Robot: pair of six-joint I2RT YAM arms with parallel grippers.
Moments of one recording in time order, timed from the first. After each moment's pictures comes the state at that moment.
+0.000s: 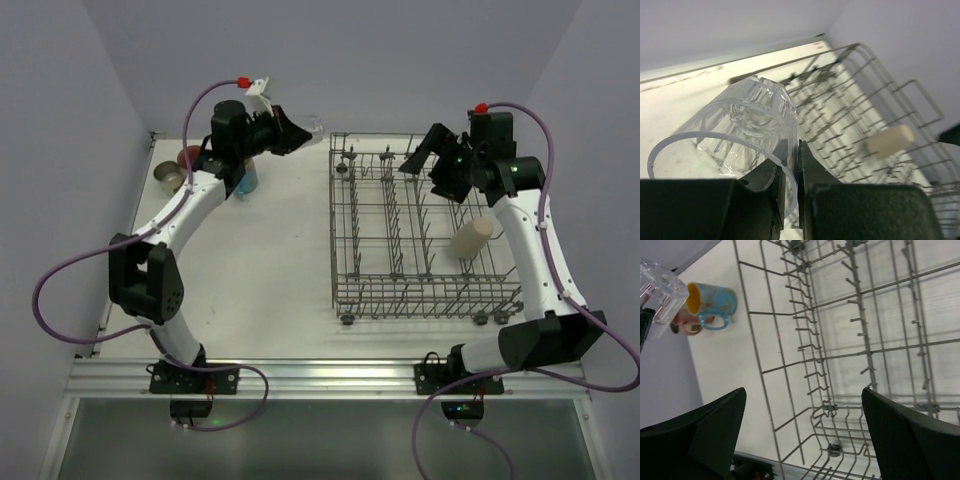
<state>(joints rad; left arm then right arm) -0.31 1.72 1.49 0.14 0.54 -0.51 0.13 1.42 1.63 -0.91 -0.23 0.67</state>
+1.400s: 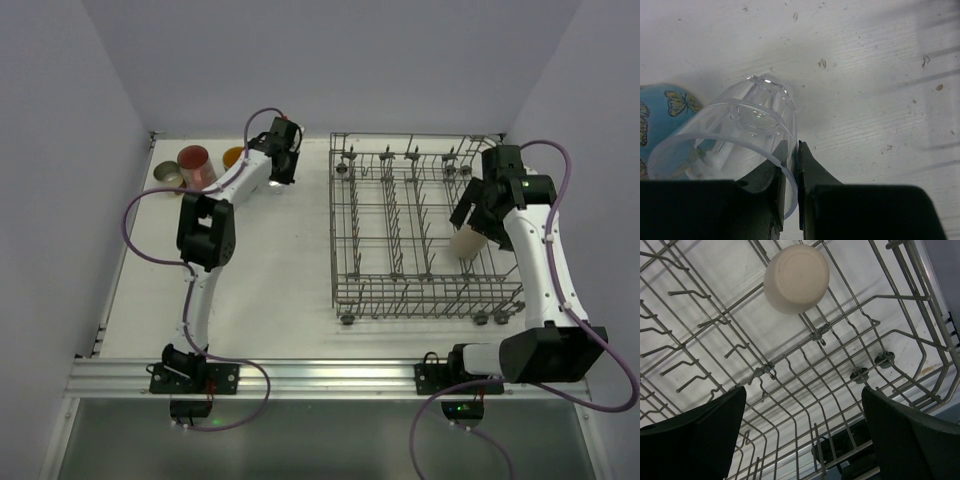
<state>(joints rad) -0.37 2.35 2.08 -0.69 -0.12 -0.08 0.02 1.33 1.48 -1.28 0.31 0.54</state>
